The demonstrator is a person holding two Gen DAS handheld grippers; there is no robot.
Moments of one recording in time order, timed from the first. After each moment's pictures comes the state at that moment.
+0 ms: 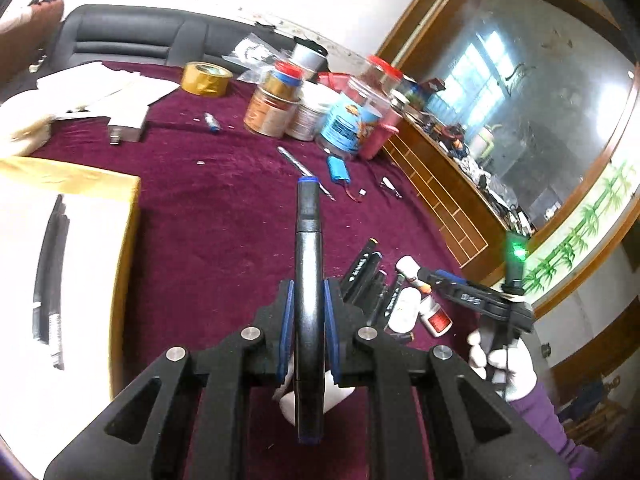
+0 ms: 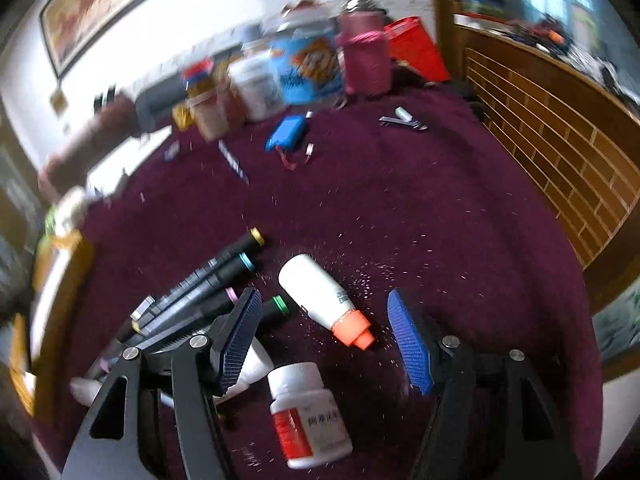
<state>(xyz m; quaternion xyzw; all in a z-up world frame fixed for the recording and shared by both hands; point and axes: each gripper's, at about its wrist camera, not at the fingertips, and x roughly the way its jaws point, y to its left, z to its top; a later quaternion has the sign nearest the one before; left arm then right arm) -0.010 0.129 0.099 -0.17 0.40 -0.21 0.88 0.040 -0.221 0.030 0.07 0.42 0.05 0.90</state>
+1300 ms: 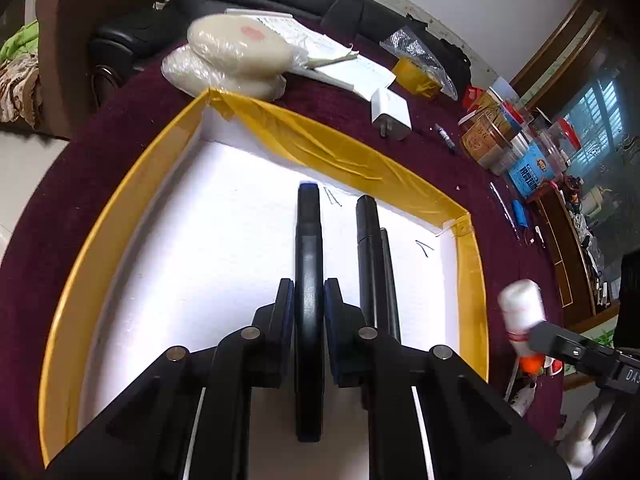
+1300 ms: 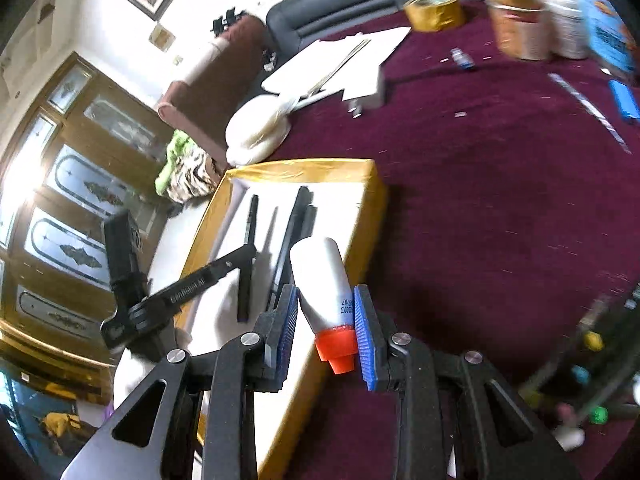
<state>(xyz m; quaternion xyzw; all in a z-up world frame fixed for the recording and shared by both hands) 0.039 0.331 0.025 -0.20 0.48 -0.02 0.85 0.059 0.097 0.057 0.13 0.52 0.30 0.79</state>
